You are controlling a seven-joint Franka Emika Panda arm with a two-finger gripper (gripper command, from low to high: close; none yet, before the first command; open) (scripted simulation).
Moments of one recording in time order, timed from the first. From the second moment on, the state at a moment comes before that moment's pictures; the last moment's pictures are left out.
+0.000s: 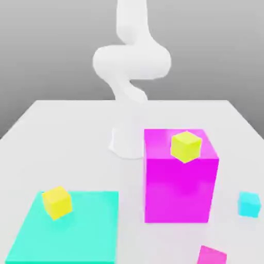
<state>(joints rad) 0.05 -0.71 -0.04 -2.29 0.08 2.30 0.79</state>
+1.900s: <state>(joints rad) 0.52 0.43 -0.17 -2.21 0.15 2.60 1.34</state>
